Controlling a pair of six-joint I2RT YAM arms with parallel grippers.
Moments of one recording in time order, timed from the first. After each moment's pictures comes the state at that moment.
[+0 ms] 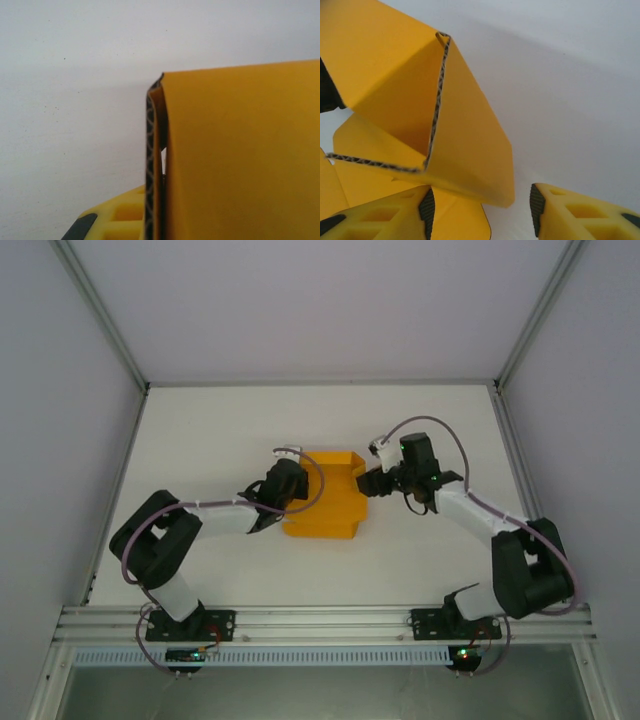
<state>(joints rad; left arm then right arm) -0.75 1.66 0.78 0.31 -0.37 -0.41 0.35 1.43 0.82 -0.14 -0.42 -0.05</state>
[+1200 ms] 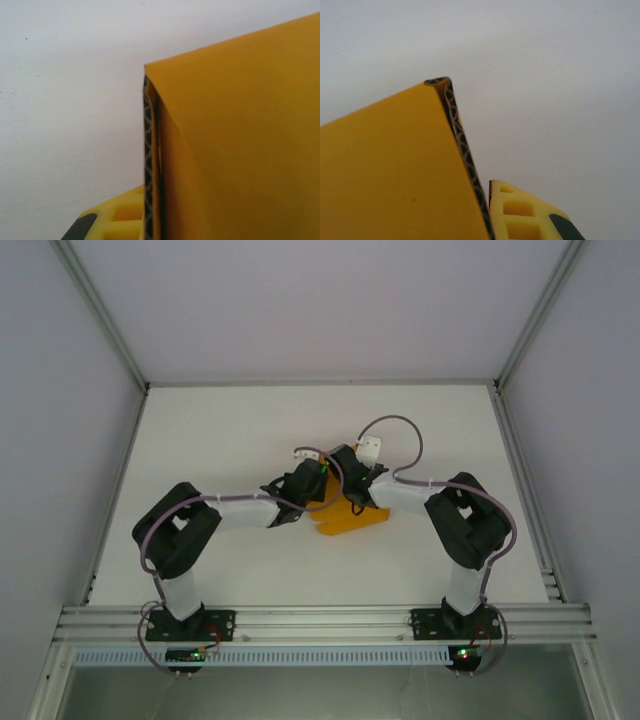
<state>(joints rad) -0.84 1.78 0.95 0.12 -0.44 -0.49 0.70 1.82 1.06 -0.16 0.72 0.75</state>
